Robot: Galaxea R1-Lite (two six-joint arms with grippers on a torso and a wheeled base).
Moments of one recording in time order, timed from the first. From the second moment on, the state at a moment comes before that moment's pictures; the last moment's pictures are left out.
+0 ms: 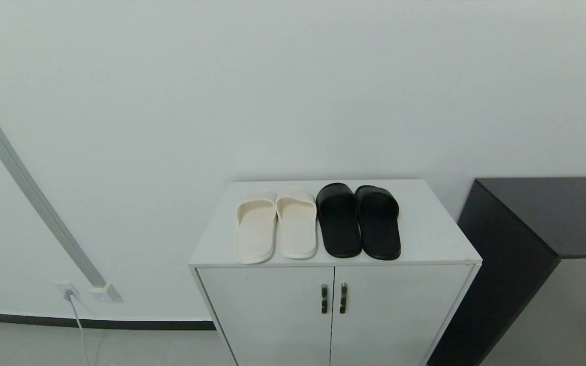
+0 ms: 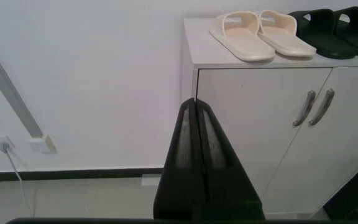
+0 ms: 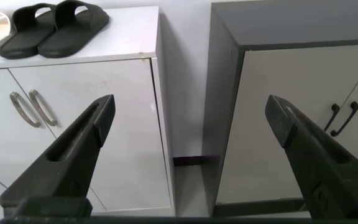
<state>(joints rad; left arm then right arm) 0.00 0.00 0.00 0.00 0.01 0.00 0.00 0.00 0.00 0.00 -0.03 0.01</state>
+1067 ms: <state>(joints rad) 0.00 0.00 0.00 0.00 0.01 -0.01 0.02 0.16 -0.29 0.07 -0.03 0.04</state>
